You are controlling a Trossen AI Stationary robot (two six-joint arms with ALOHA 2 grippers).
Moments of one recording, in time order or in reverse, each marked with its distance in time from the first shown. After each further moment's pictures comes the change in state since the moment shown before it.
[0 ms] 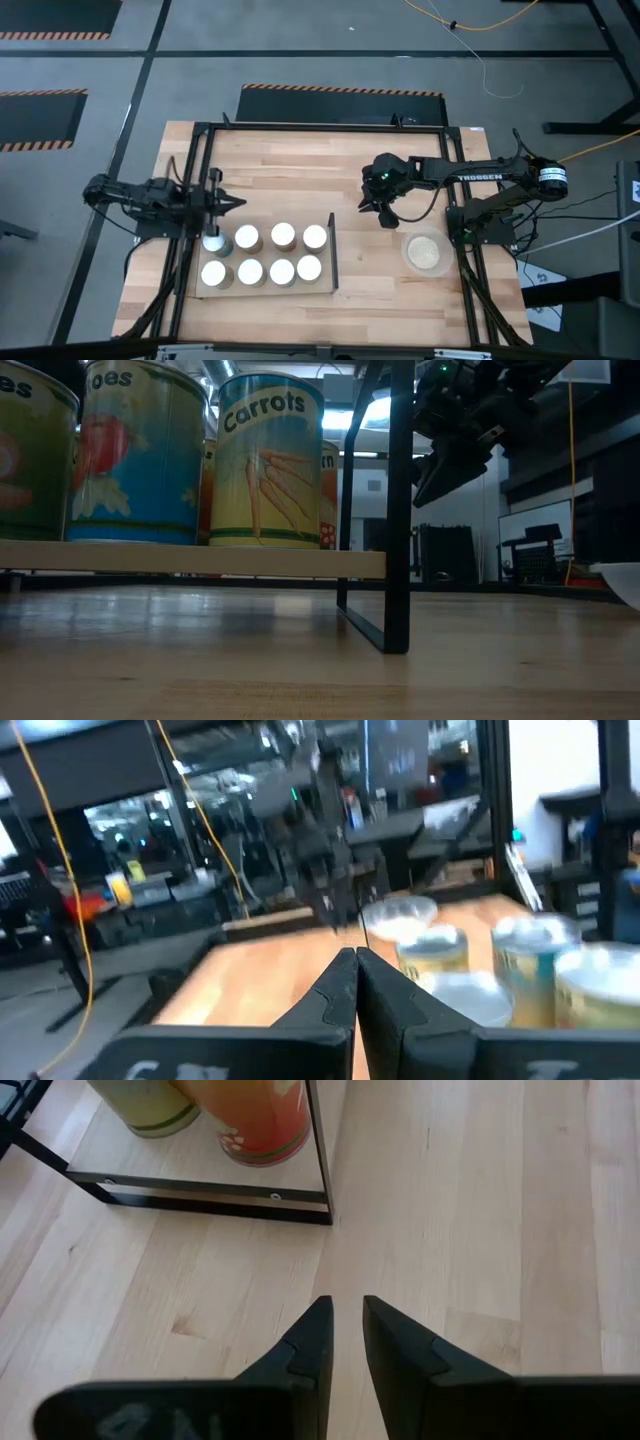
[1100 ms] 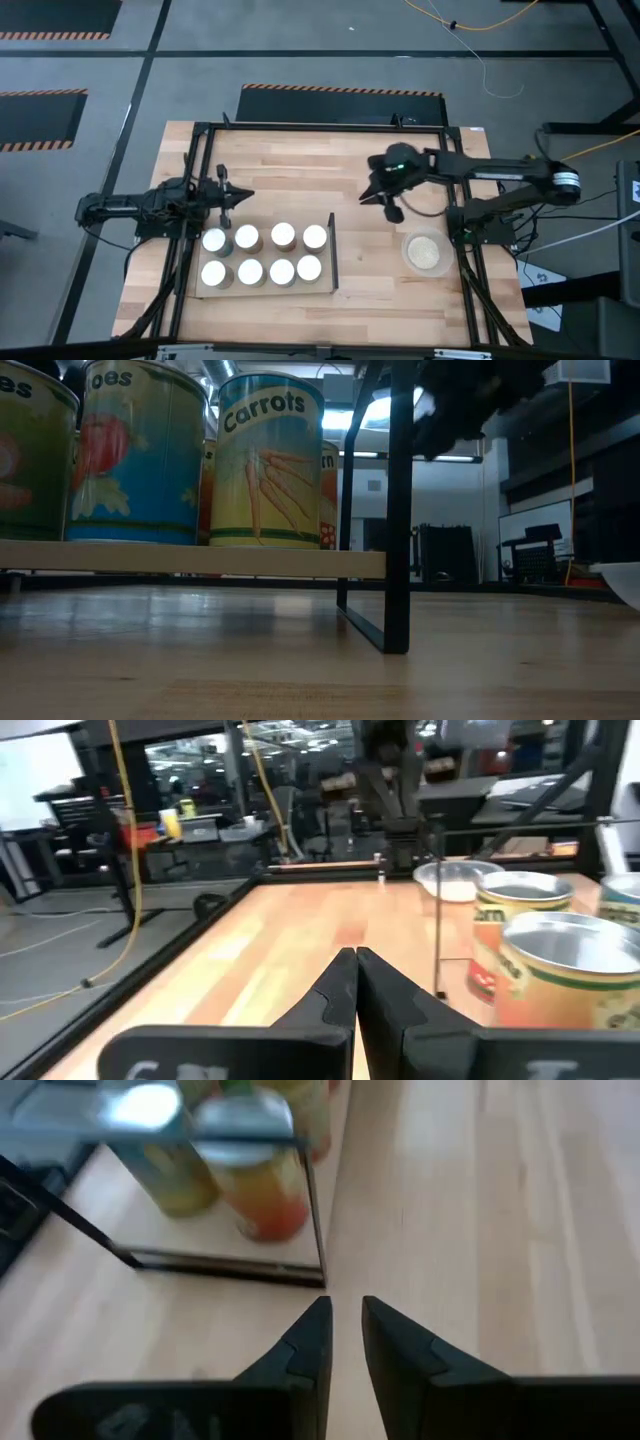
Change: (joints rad) left arm 0.275 0.004 -0.149 0.062 0.103 -0.131; right arm 0.004 -0.103 0.076 -0.042 -0.002 0.035
